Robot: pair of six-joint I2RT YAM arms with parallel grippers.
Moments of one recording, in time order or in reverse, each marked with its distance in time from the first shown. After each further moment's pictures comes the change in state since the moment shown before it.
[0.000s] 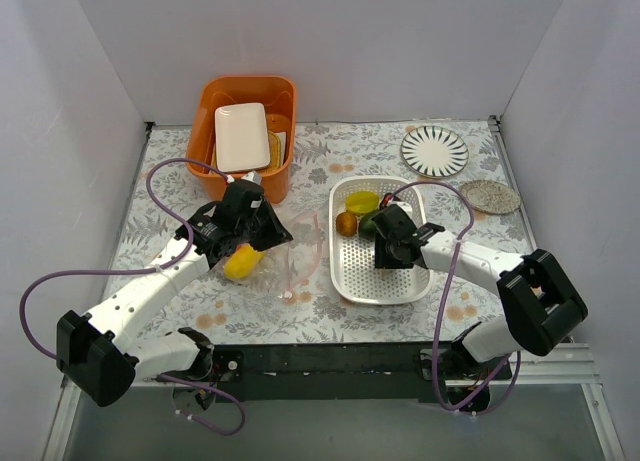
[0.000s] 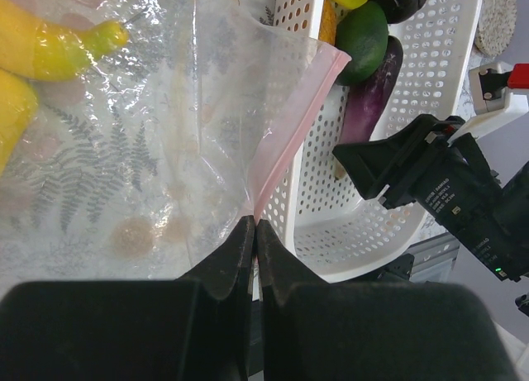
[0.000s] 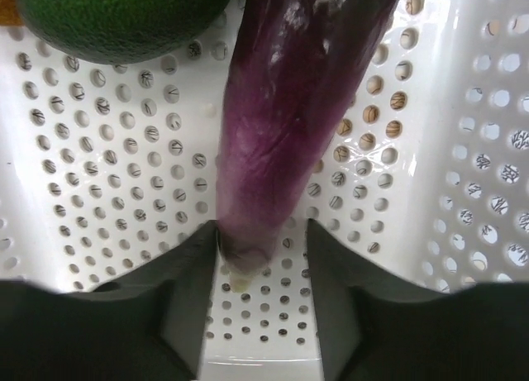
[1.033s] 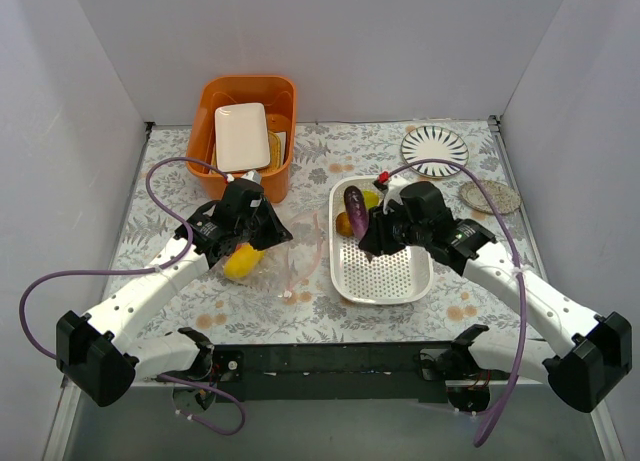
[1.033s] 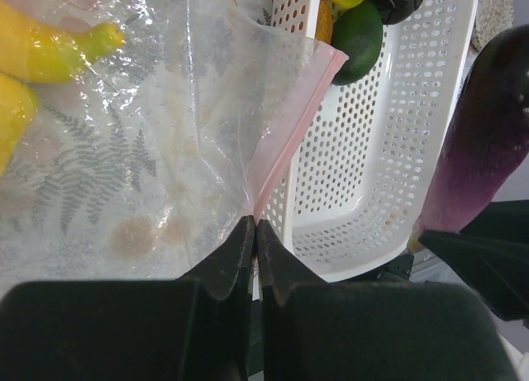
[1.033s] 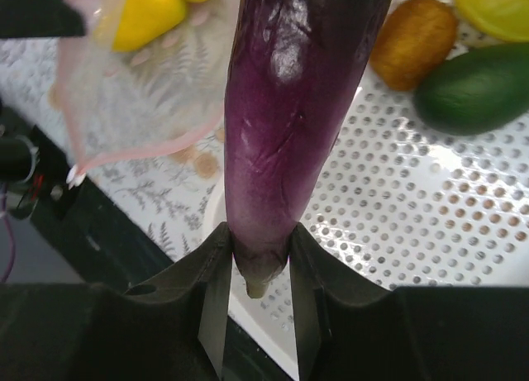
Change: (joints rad) left arm 0.000 0.000 0.009 -0.005 0.000 0.005; right arm 0.000 -0.338 0.150 -0.051 -0.431 -0.275
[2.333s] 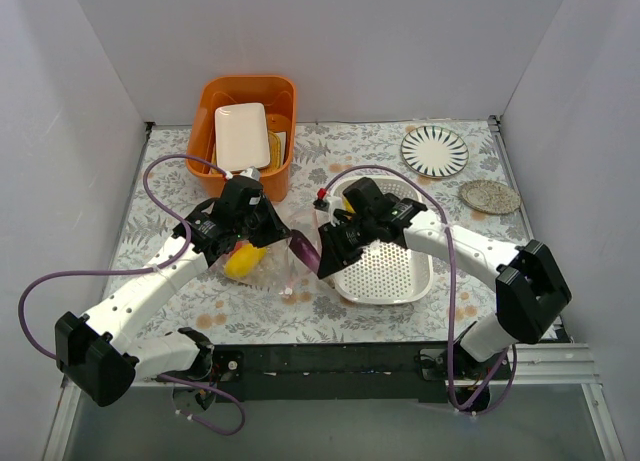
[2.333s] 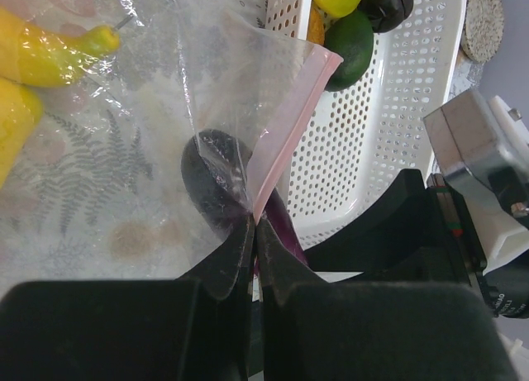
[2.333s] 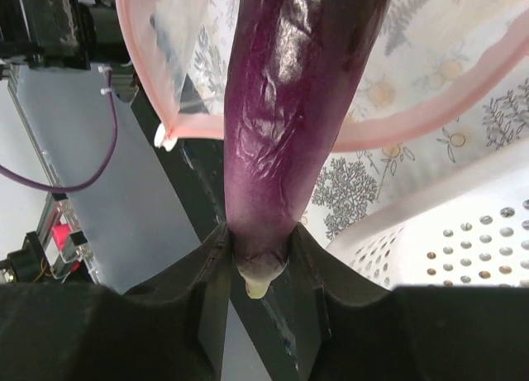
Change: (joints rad) left arm 0.000 0.001 0.028 -0.014 -0.012 -0.002; right arm 0.121 0.423 0.182 -0.027 -0.465 -0.039
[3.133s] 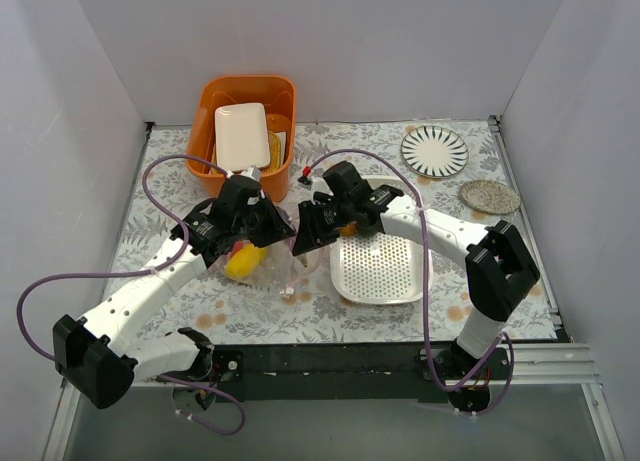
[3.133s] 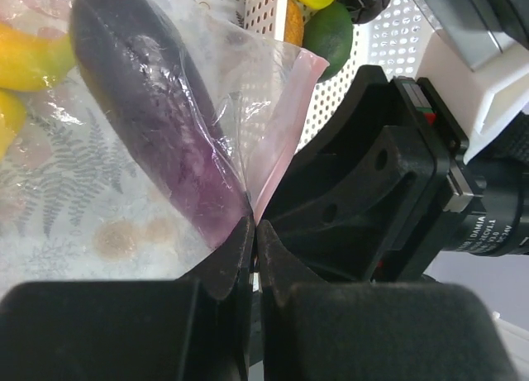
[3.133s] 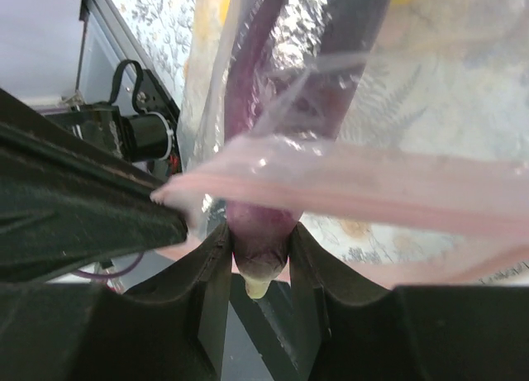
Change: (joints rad) left arm 0.000 -0.011 0.000 0.014 0.039 0.000; right arm 0.015 0.191 0.198 0.116 0.050 0.217
